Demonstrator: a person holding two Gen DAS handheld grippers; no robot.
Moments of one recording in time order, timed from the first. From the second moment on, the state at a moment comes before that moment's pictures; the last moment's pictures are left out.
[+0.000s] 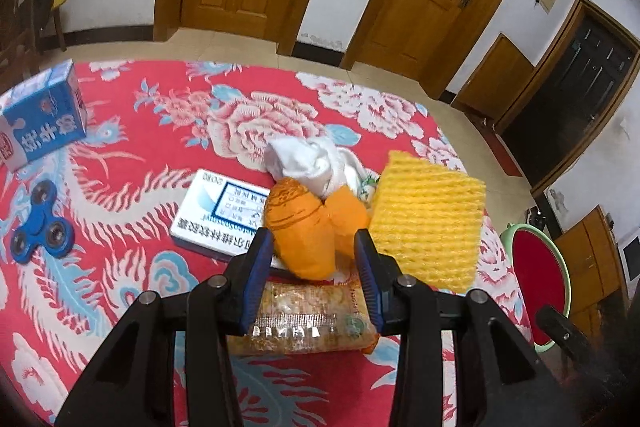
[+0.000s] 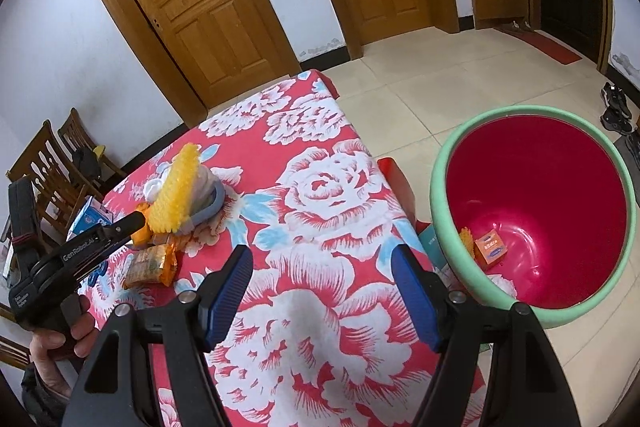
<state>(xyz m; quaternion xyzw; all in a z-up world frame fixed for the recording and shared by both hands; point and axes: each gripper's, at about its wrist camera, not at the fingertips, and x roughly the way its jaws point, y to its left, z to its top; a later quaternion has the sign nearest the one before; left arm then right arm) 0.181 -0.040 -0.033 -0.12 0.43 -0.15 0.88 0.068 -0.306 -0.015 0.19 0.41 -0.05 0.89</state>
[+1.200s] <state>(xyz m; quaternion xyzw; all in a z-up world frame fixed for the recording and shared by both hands) 0.147 0.027 -0.021 -0.16 0.40 -0.11 0.90 0.115 -0.236 -0.006 0.14 0.41 0.05 0.90</state>
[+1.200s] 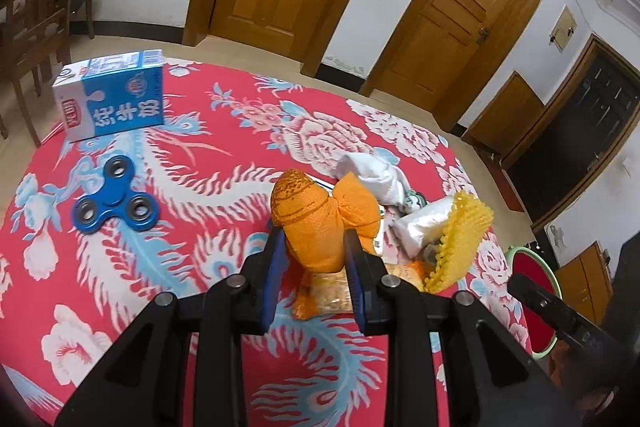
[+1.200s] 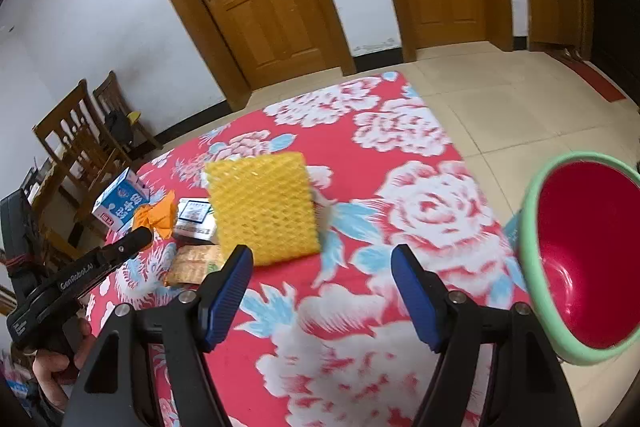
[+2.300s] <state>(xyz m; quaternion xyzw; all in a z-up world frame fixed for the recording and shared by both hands) 0.129 0.049 -0.019 -0.19 0.39 -0.10 0.90 0.143 -0.195 -0.035 0.11 0.44 0.08 0.89</state>
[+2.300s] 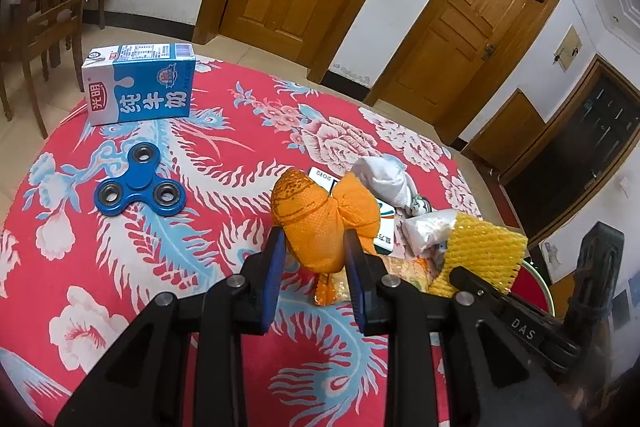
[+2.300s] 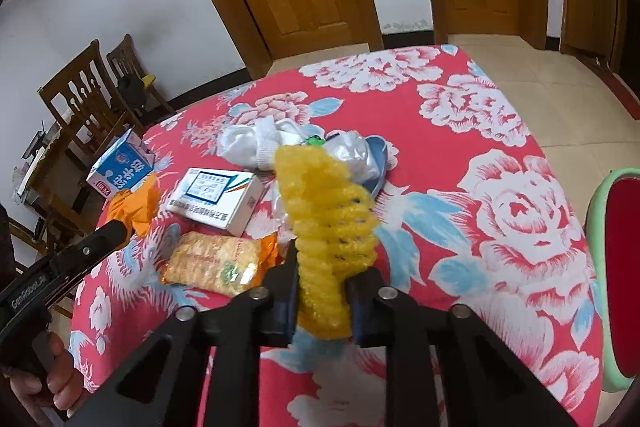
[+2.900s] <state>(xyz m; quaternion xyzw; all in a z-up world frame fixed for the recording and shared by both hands) 0.109 0.041 -0.004 -0.19 0.38 -0.12 0.90 0.093 -0.211 -0.001 0.14 0.39 0.09 0.90</state>
